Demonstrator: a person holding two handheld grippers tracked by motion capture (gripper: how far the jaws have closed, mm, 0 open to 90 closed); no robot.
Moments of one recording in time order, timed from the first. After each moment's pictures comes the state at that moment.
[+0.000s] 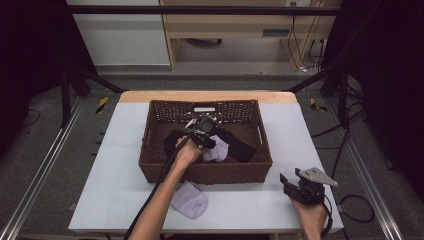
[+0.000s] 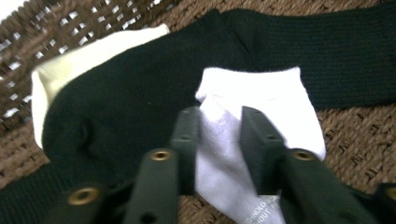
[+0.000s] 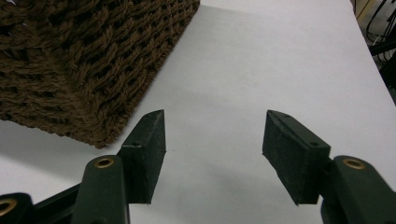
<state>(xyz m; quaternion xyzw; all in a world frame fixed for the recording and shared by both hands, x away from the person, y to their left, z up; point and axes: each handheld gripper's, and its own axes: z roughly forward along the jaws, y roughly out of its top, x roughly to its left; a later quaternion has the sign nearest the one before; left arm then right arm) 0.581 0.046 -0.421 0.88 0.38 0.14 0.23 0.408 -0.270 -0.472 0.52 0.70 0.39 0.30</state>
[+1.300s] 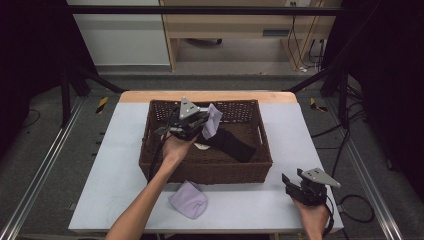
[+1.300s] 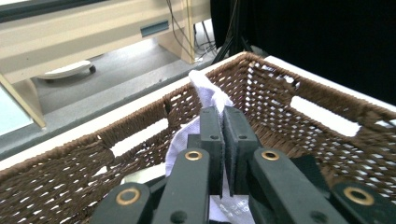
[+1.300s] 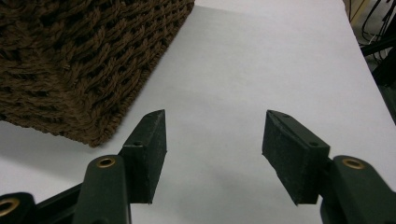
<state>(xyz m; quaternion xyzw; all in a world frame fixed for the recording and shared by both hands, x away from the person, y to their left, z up) 0.526 0.096 -0.335 0.76 0.34 0.26 0.49 0.406 -0.275 -0.471 0.52 0.70 0.39 0.30</state>
